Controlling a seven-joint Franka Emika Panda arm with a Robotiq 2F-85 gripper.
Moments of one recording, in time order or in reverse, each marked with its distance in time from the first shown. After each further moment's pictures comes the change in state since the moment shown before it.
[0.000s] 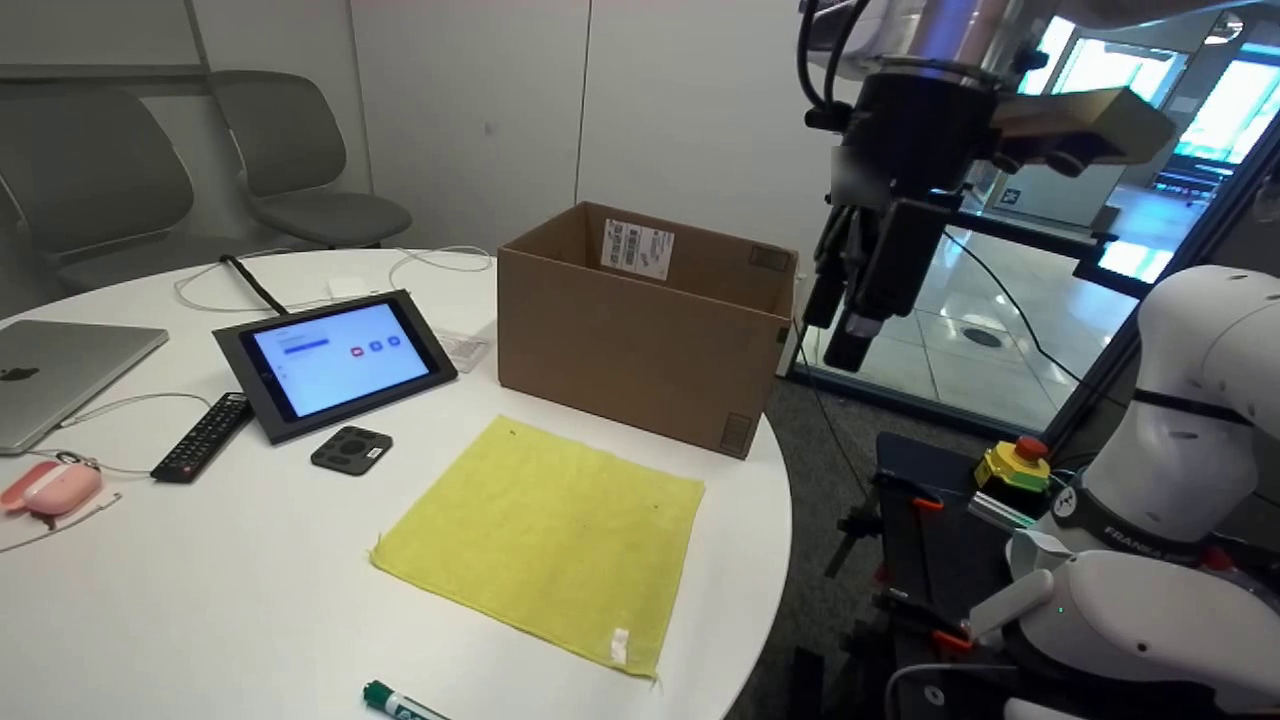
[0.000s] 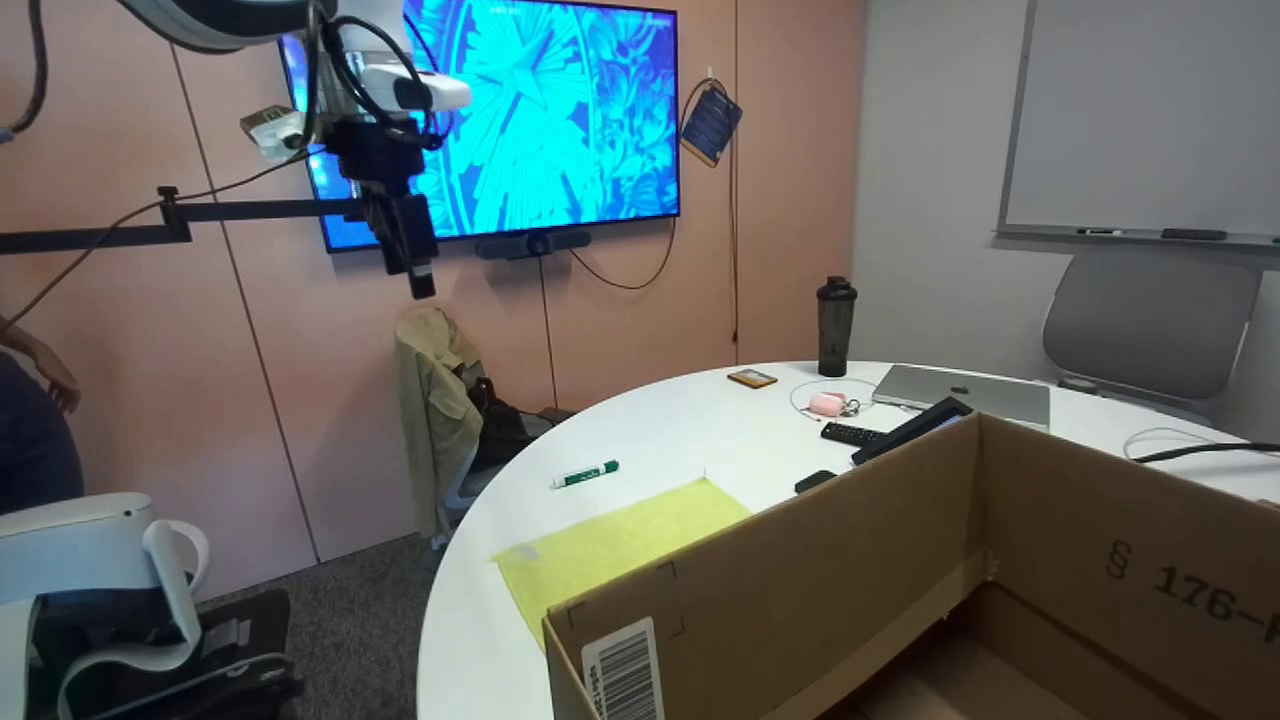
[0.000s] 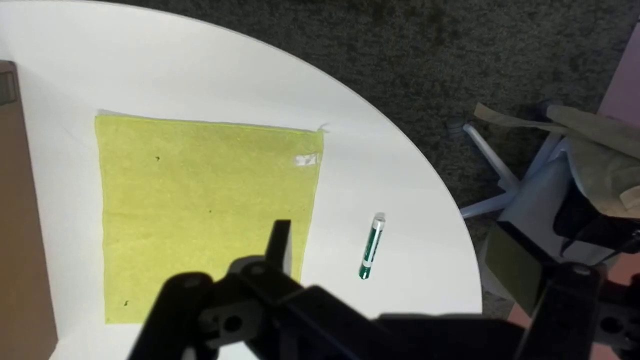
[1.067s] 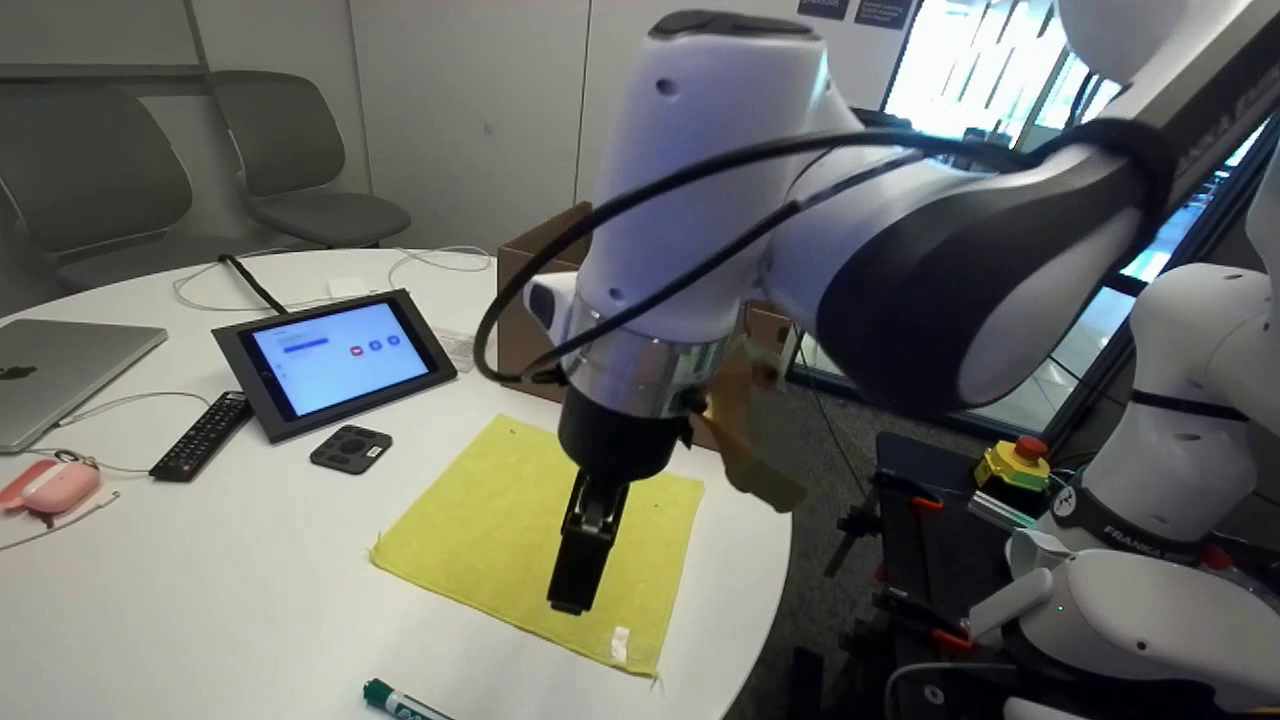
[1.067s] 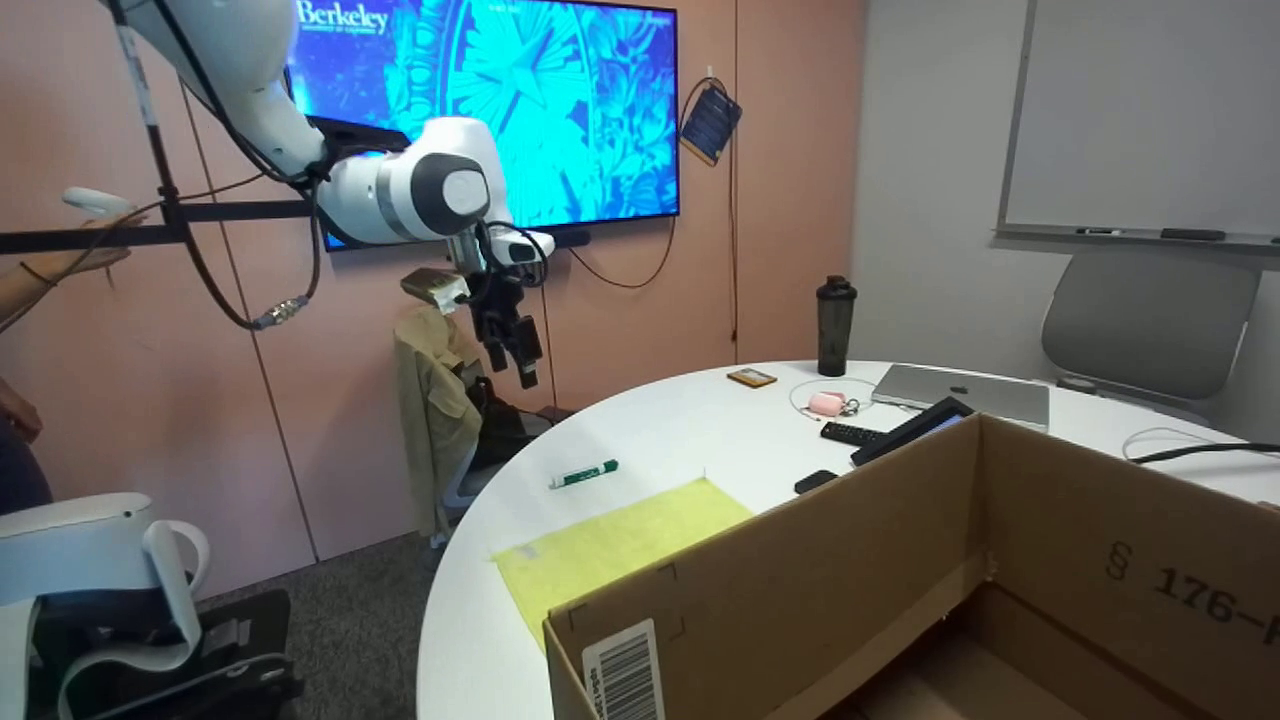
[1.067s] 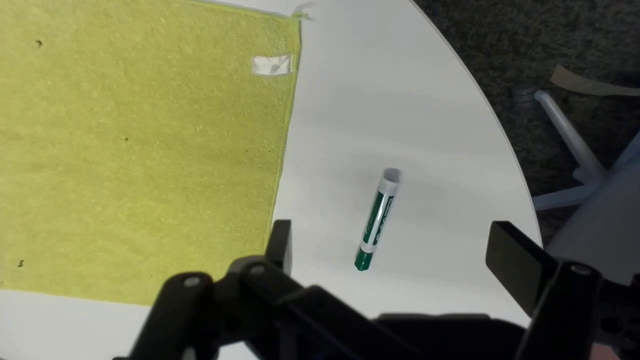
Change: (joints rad) arm 0.117 0.701 0.048 0.346 -0.441 0.329 0.367
